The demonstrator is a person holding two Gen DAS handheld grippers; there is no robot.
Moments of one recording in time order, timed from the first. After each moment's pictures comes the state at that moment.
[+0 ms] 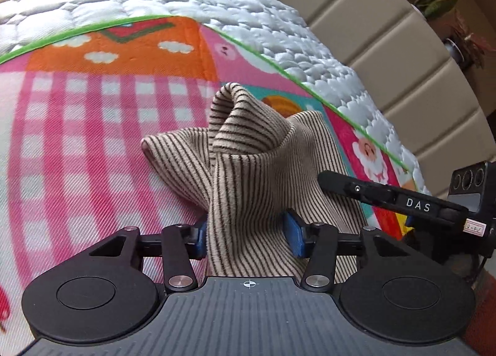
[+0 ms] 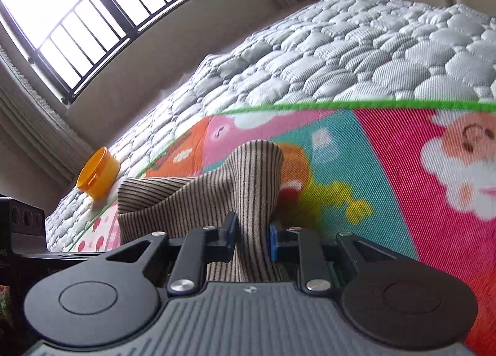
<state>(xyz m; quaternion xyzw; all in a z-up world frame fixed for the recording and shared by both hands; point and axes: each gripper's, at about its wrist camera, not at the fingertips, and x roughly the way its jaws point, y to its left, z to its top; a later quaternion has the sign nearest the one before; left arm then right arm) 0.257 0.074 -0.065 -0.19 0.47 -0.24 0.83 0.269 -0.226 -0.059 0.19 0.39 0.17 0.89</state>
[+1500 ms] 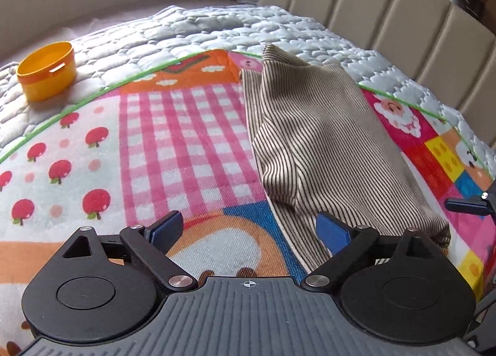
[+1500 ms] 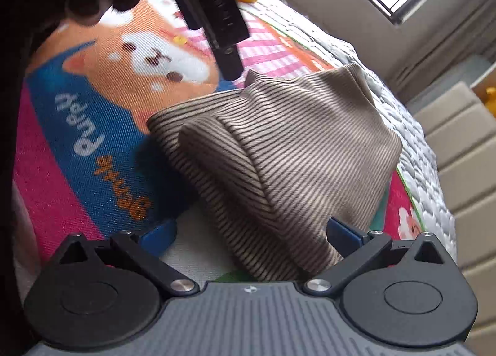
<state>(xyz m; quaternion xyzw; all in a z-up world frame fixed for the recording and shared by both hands) 0.109 0.060 -0.015 -0.02 0.43 -0.13 0.89 0.034 -0.100 -0.080 -0.37 0.33 0.23 0.84</state>
